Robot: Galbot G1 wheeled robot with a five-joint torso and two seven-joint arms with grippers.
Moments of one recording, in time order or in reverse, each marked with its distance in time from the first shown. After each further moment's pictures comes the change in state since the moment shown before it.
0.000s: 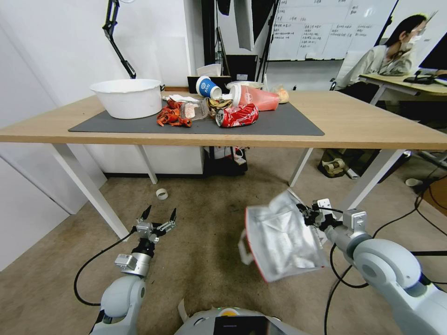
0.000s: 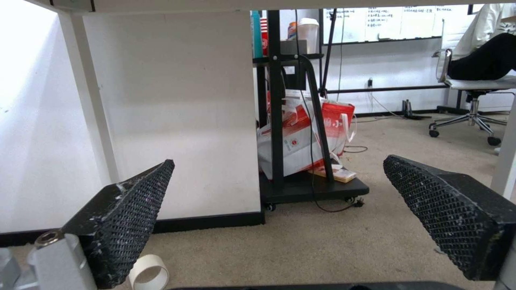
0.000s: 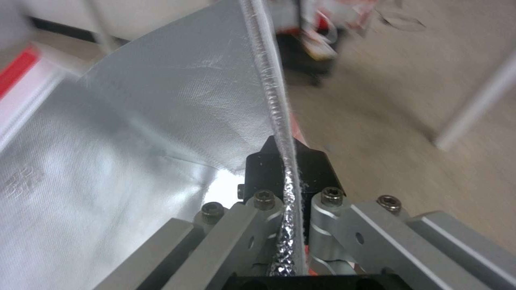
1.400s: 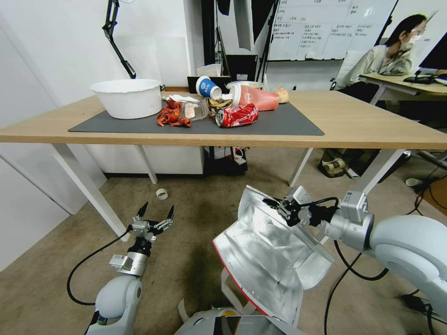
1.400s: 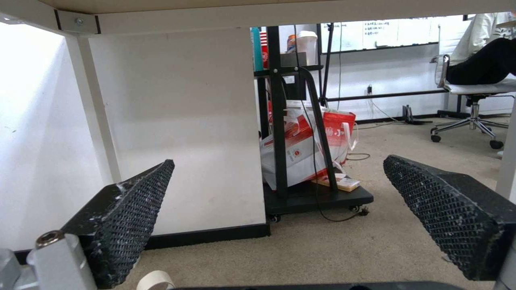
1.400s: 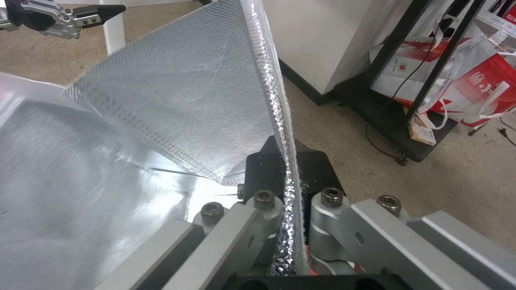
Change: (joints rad) left arm 0.004 0.008 -0.027 -0.019 -0.003 -0.017 0.018; right arm 0.198 -0.354 0.025 0.054 0.089 -0.016 -0.316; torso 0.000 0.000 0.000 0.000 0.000
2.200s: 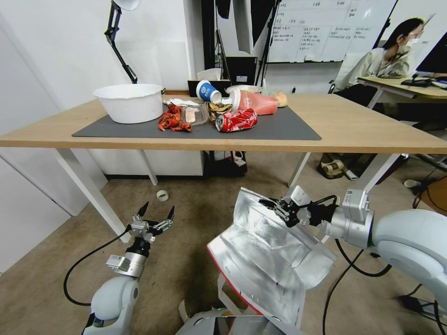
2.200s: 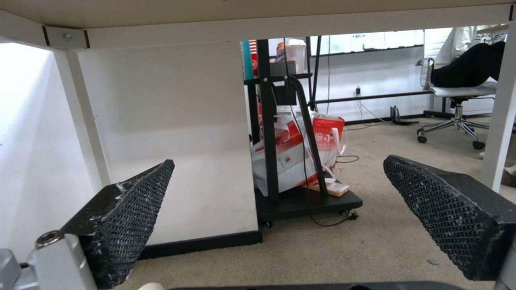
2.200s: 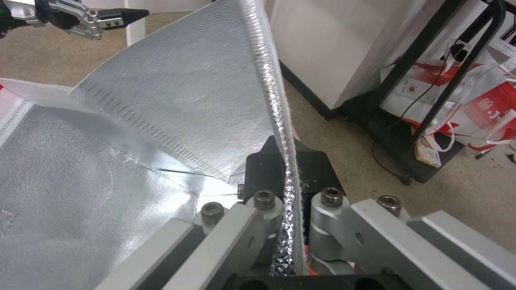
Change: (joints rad) left arm 0.012 -0.003 -0.024 -0.022 -0.010 0.021 0.054; right arm 0.020 -0.039 -0.001 0.000 -0.001 0.025 -0.057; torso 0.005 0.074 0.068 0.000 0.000
